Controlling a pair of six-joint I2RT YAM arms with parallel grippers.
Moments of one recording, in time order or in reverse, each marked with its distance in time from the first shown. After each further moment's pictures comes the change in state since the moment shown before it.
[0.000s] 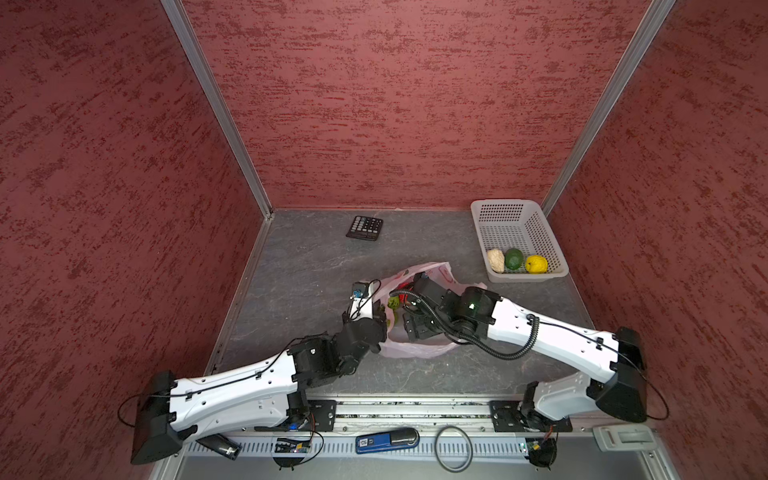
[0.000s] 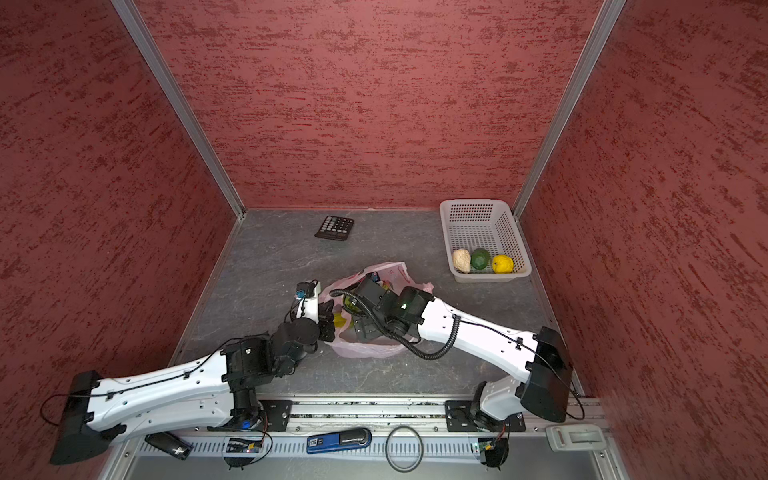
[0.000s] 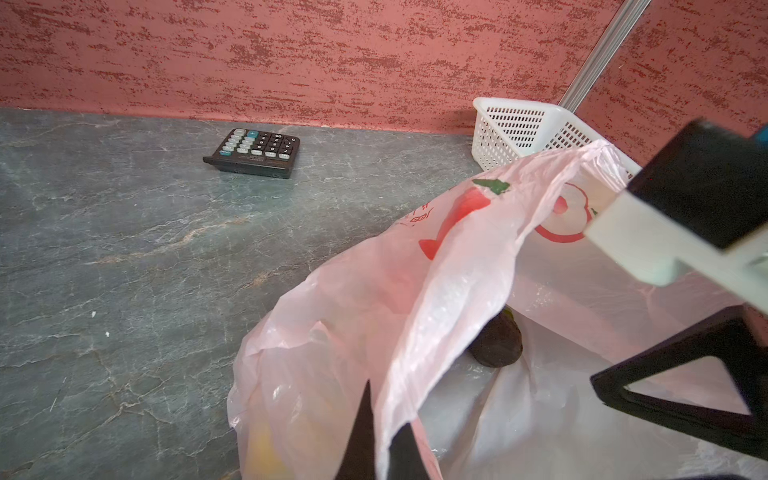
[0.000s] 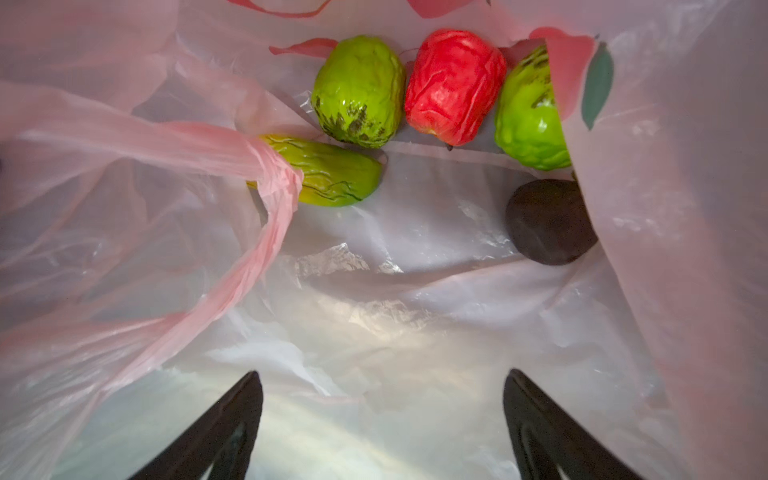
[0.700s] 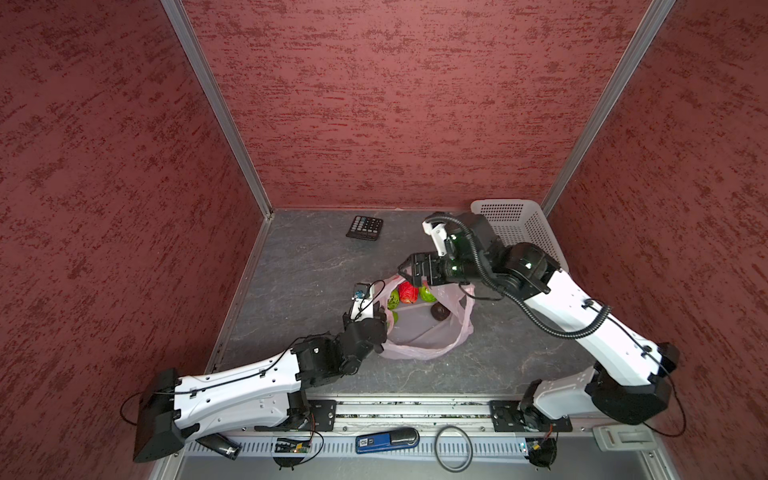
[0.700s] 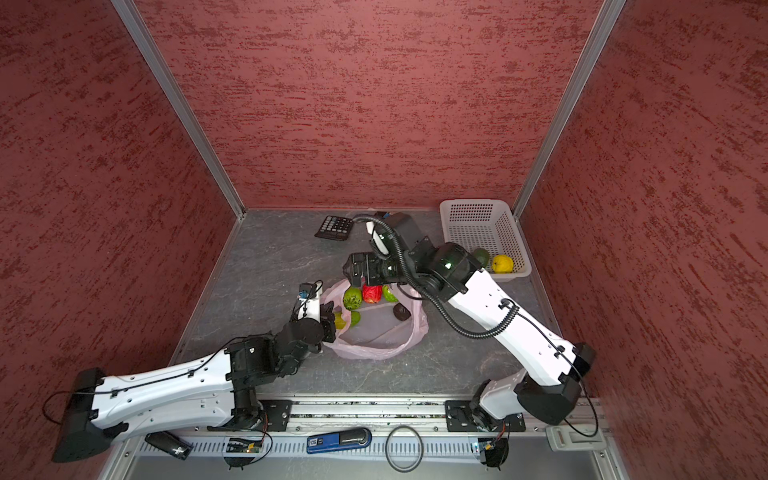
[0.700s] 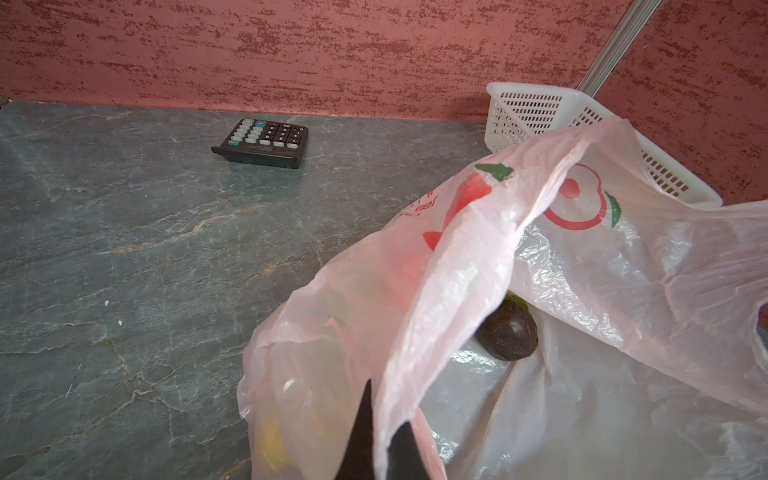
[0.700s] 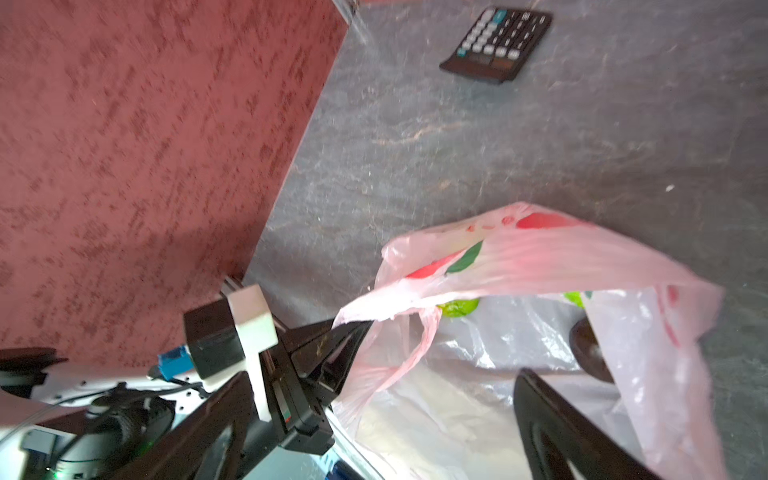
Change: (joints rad) left arm 0.000 0.022 0.001 -0.025 -0.015 -0.016; right arm -0.155 -0.008 0.478 -0.105 -0.227 -0.076
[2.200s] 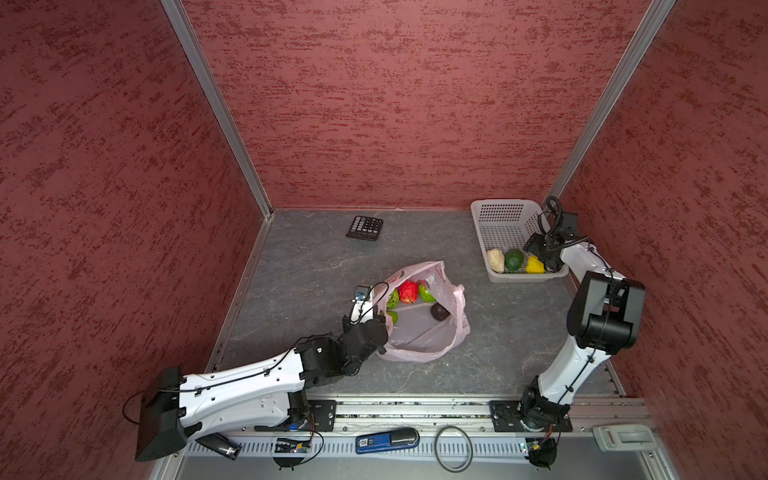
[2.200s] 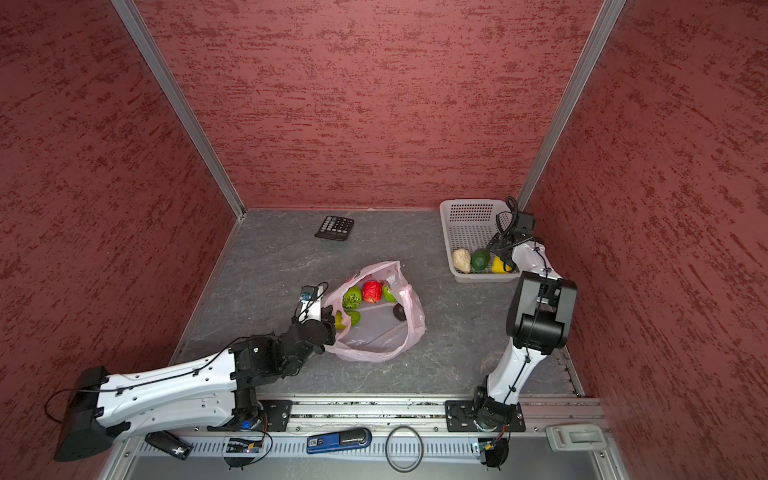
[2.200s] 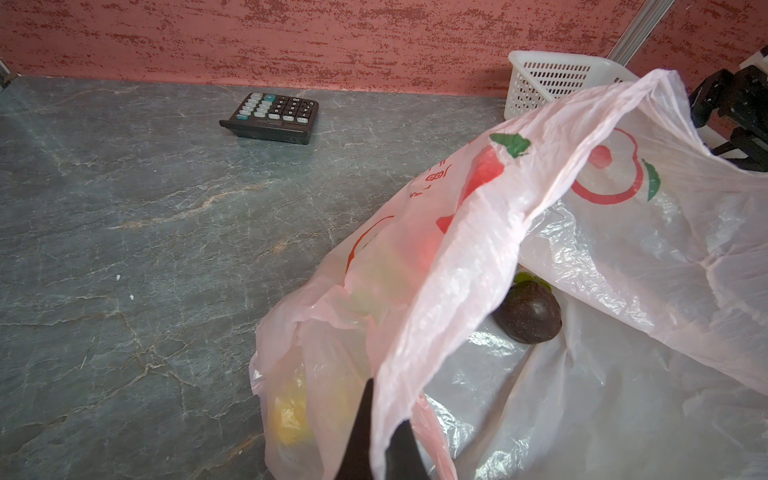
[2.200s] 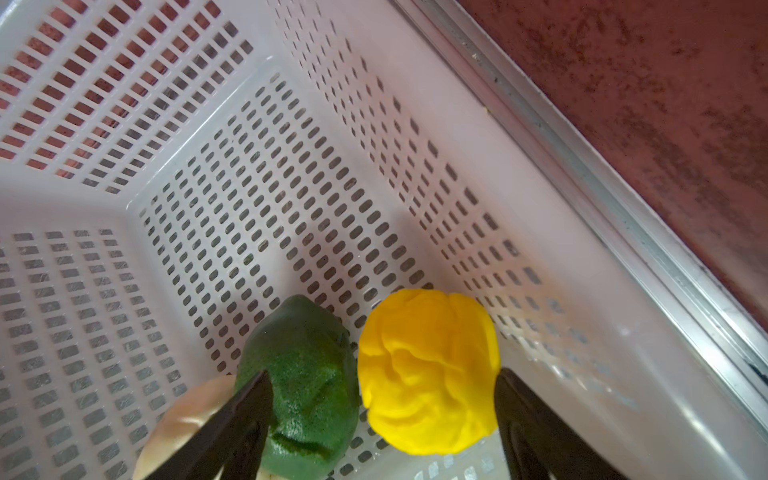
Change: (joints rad) left arm 0.005 0.027 -0.011 -0.055 0.006 -0.050; right arm -1.199 0.409 -0.314 0.494 0.074 -0.216
